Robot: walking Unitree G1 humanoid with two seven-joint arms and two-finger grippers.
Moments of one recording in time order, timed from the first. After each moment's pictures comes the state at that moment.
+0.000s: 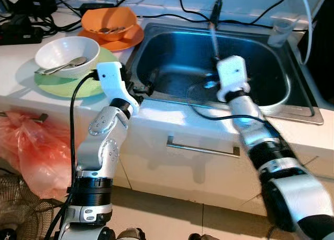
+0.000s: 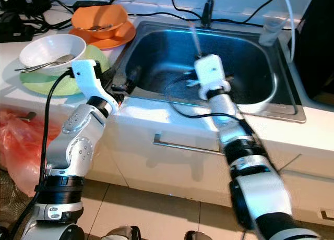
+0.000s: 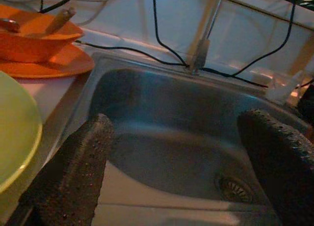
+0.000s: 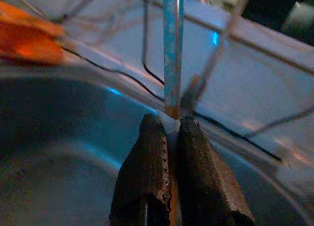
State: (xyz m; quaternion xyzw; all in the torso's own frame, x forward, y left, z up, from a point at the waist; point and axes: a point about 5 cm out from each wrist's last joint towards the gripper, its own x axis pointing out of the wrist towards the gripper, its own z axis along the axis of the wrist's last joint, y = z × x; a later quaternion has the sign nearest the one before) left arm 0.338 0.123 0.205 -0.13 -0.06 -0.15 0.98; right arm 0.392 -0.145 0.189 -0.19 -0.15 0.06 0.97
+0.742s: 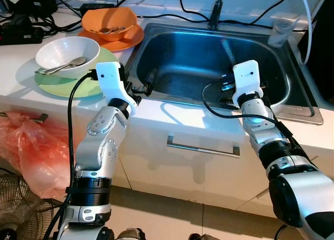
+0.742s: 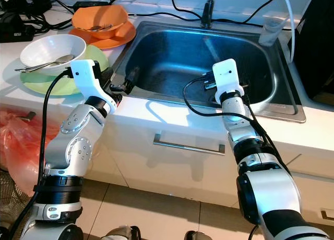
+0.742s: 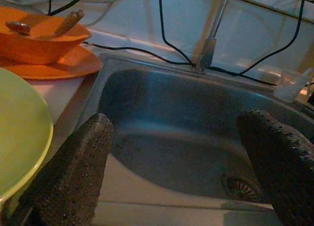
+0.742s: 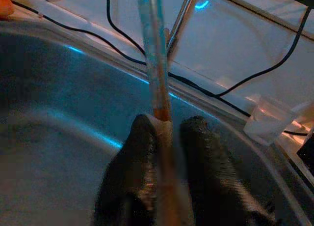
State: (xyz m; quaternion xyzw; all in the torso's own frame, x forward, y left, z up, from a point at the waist) left arm 0.338 0.124 0.205 -0.12 -0.05 -0.14 0.98; right arm 0.394 -0.172 0.176 -0.19 -0.09 0.00 0.98
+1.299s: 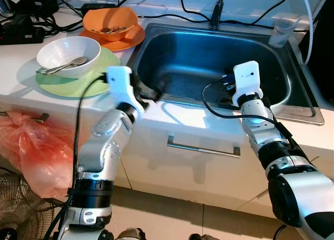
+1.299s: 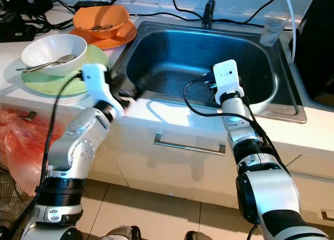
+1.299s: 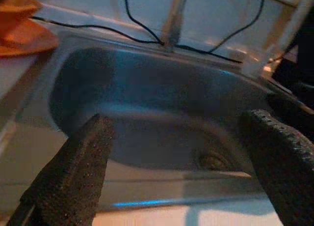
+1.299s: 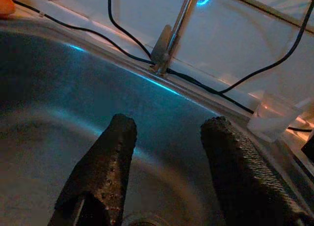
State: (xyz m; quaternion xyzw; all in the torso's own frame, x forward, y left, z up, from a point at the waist) left arm 0.332 0.109 0.196 -0.12 -0.02 -0.21 0.97; right arm 0.394 -0.171 0.174 -0.18 -0.09 0.00 0.98
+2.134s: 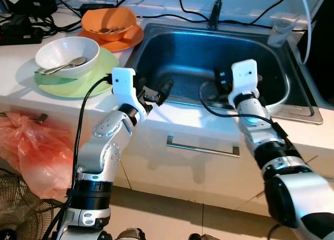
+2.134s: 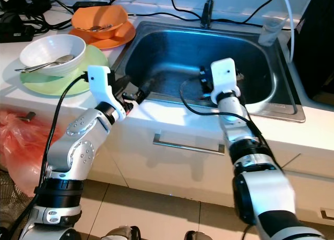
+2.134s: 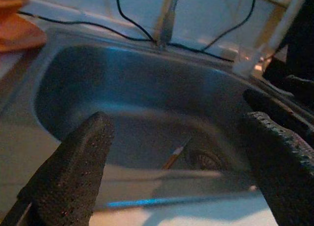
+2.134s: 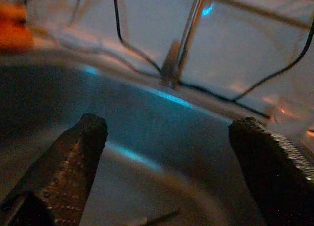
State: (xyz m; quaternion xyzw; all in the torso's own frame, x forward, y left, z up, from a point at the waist) left arm 0.332 0.108 0.202 -0.12 -0.03 -0.22 0.97; right arm 0.394 -0.157 0.184 -0.13 -0.12 0.03 0.98
